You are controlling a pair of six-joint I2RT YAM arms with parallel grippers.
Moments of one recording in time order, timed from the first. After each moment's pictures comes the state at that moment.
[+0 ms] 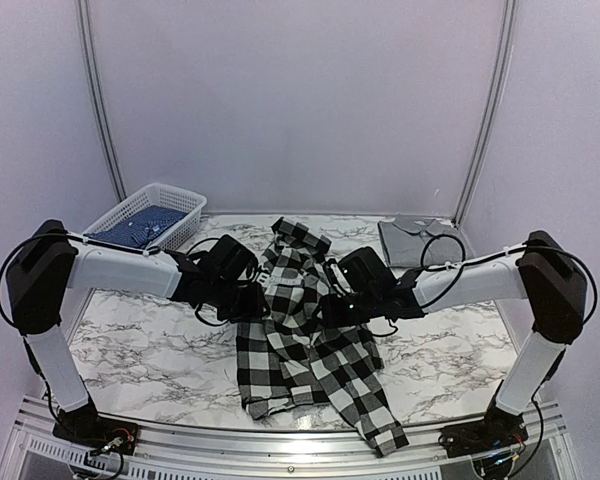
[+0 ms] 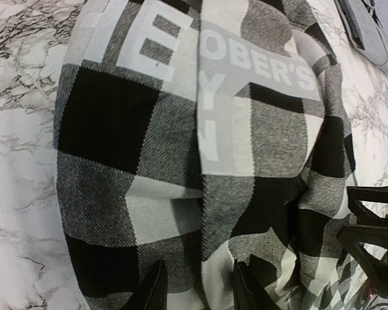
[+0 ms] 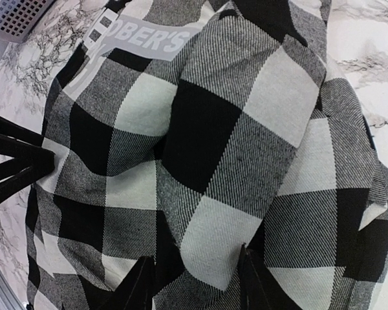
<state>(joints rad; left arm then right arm) -0.81 1.79 1.10 -0.23 0.06 -0.80 0.84 1.73 0.97 -0.07 -0.03 0.55</state>
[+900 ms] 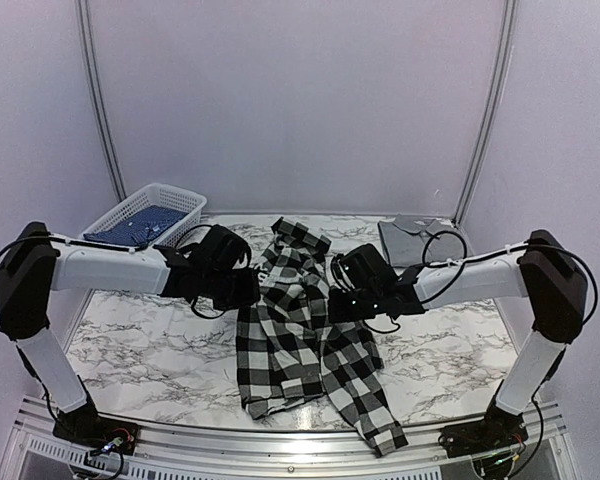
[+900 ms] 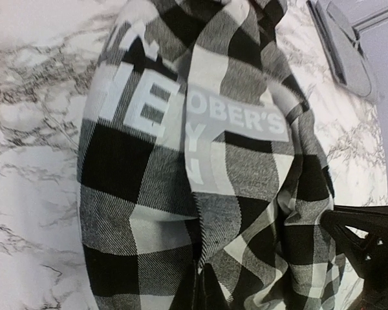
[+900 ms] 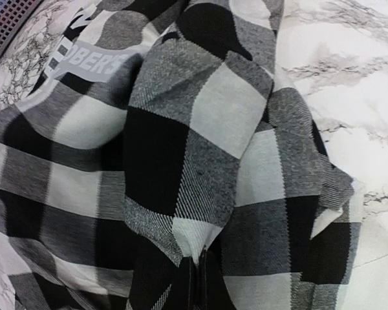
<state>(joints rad) -0.81 1.75 1.08 -0.20 -0.03 -0.82 0.83 1.74 0.99 -0.10 0.06 0.58</state>
